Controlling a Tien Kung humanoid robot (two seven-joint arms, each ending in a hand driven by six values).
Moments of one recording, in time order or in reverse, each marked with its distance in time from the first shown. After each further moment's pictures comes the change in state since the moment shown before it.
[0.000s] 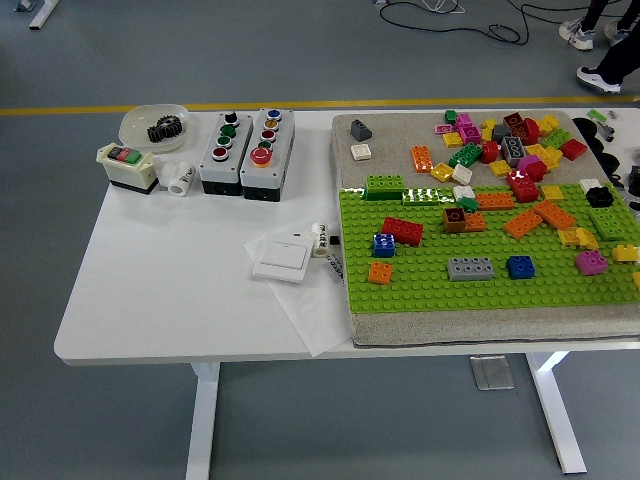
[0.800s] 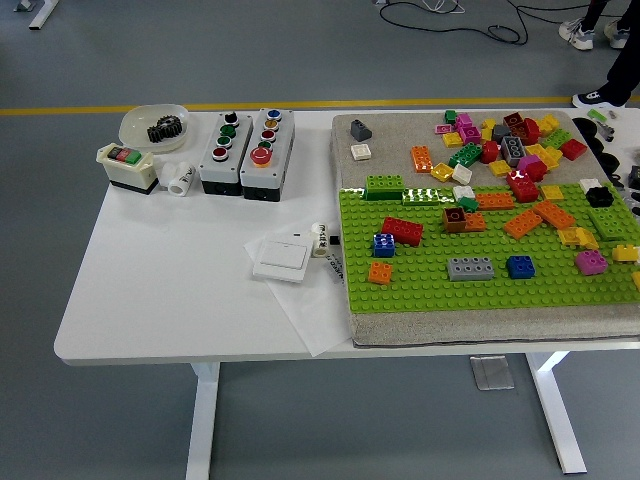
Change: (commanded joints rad) left arm 0.001 0.001 0.001 -0.001 0.008 -0.003 0.002; right arm -0.007 0.006 0.012 -0.011 0.012 -0.004 -0.010
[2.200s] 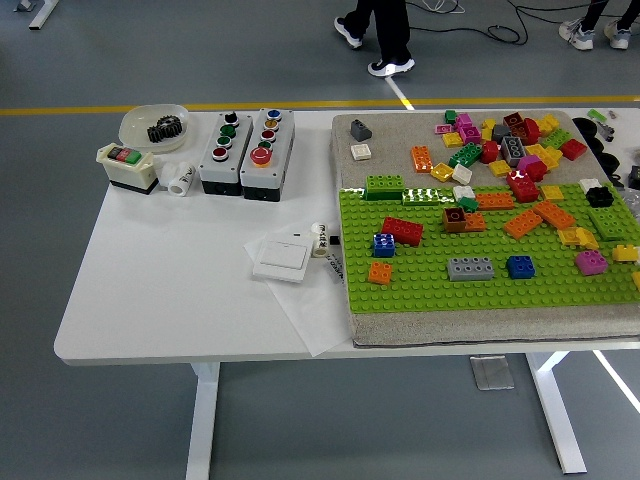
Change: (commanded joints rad) left arm -0.011 -0.003 -0.005 0.002 0.004 -0.002 -0.004; right arm 0.004 -0.003 0.015 -0.004 0.006 -0.020 0.004
